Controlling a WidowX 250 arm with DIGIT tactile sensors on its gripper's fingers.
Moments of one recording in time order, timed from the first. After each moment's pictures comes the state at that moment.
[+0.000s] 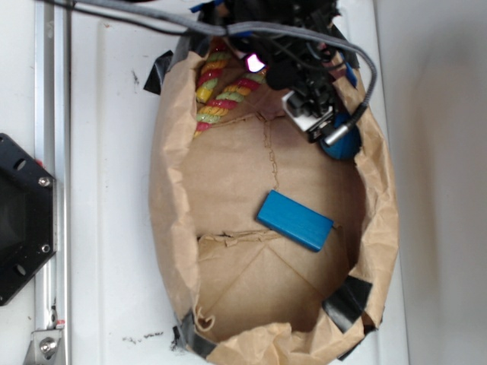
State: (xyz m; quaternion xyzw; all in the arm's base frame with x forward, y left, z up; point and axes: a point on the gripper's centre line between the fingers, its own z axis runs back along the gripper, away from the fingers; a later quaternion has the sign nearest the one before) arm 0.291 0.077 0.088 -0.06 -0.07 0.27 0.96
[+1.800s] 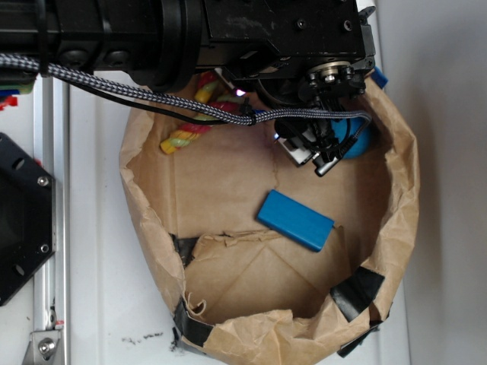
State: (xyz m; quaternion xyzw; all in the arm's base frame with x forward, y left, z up) arm 0.276 0.056 0.082 0.06 0.00 0.31 0.95
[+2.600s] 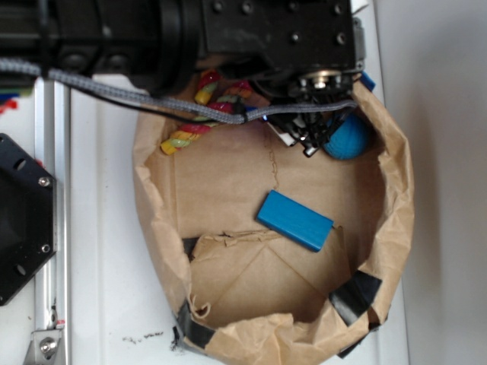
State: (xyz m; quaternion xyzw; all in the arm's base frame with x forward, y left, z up) arm 0.268 0.070 0.081 0.11 0.00 0.33 0.94
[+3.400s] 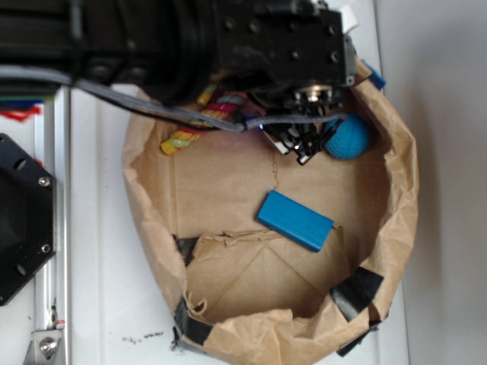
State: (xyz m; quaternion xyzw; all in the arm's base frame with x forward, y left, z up) arm 0.269 0.068 0.057 0.11 0.01 0.31 0.94
